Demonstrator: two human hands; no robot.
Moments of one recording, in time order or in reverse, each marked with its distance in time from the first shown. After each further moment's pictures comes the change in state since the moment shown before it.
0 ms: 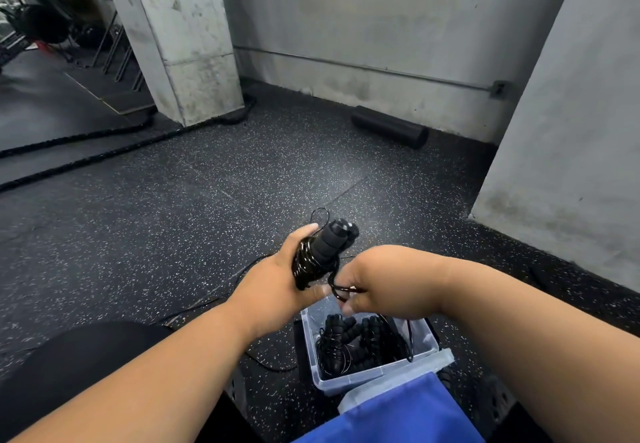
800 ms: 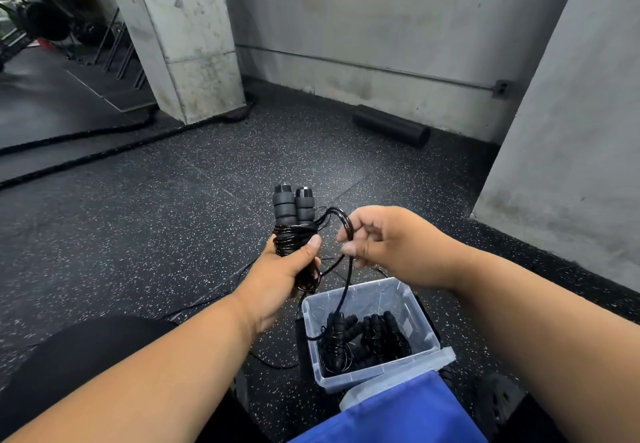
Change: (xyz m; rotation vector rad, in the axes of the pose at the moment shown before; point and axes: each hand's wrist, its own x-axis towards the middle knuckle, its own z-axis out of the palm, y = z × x) left_hand 0.009 0.003 0.012 -1.052 0.069 -0.327; right_hand -0.002 0.012 -0.008 0.680 0.444 -0.011
